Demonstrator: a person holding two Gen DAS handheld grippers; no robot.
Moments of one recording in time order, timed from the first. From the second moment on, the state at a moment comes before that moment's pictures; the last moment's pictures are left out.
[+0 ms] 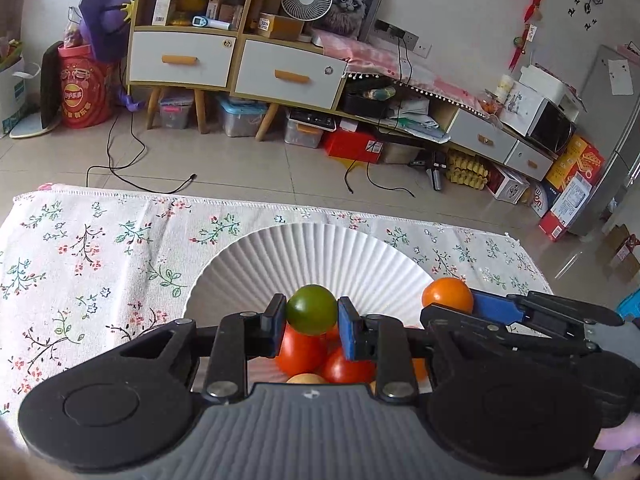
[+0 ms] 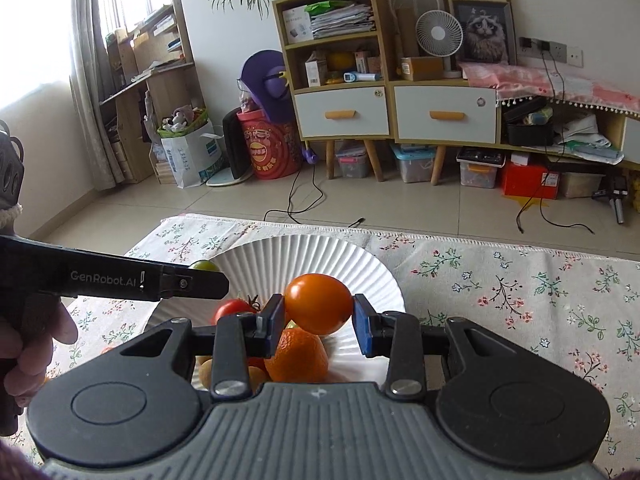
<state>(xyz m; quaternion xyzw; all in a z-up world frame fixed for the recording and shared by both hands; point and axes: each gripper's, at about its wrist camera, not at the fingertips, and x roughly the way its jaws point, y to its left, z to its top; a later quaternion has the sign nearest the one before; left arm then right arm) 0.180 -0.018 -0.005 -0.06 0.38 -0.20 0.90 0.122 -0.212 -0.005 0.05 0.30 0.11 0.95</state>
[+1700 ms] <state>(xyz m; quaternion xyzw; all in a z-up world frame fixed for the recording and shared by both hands) 0.162 0.004 0.014 -0.05 0.36 -0.18 0.91 0.106 -0.208 0.010 0.03 0.32 0.08 0.94</state>
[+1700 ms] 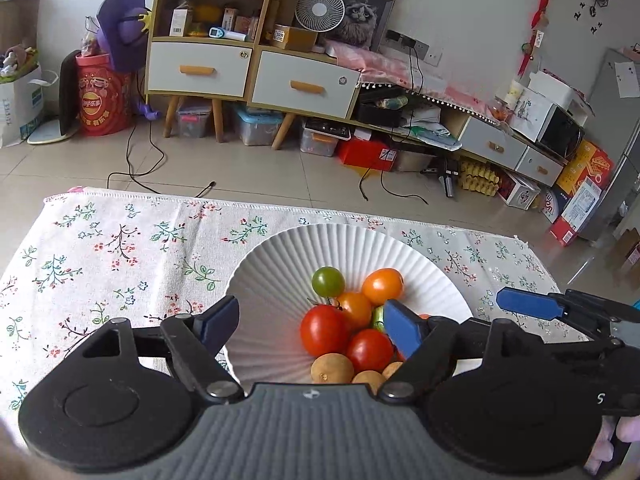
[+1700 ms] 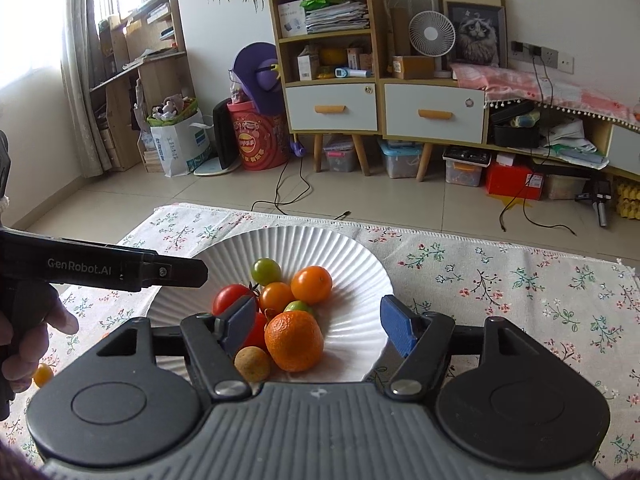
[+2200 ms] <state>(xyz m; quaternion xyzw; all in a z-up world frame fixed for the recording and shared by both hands) 0.129 0.025 0.017 -0.03 0.36 -0.16 0.92 0.079 -0.203 0.018 0.02 0.32 0.08 0.95</state>
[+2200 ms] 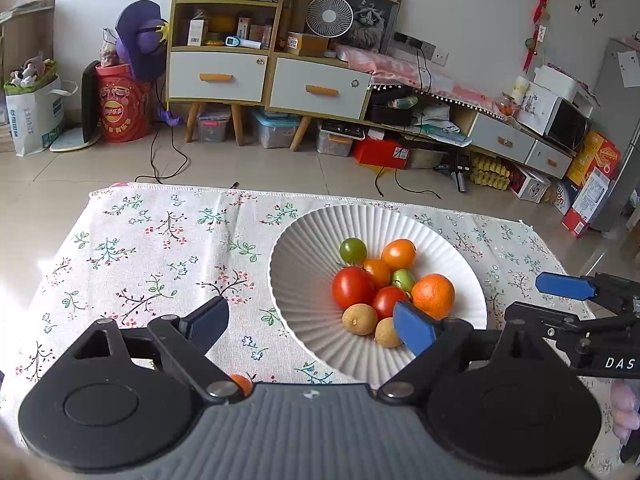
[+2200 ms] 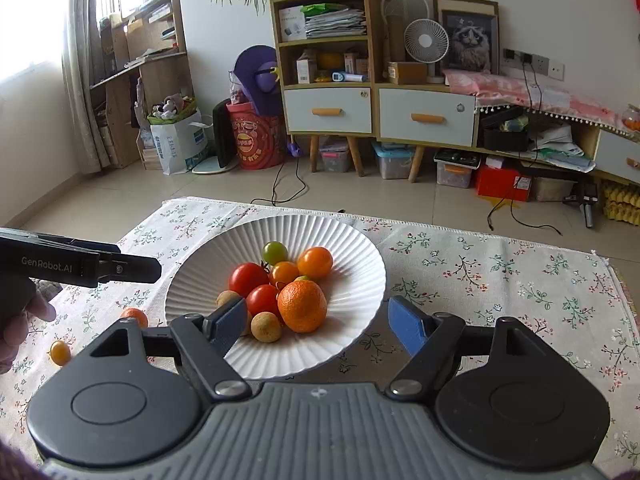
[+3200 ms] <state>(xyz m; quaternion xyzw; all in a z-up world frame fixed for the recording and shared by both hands) 0.082 0.056 -0.011 0.03 0.37 -0.14 0.92 0.038 -0.154 -0.021 -0.03 0.34 0.12 0.93</state>
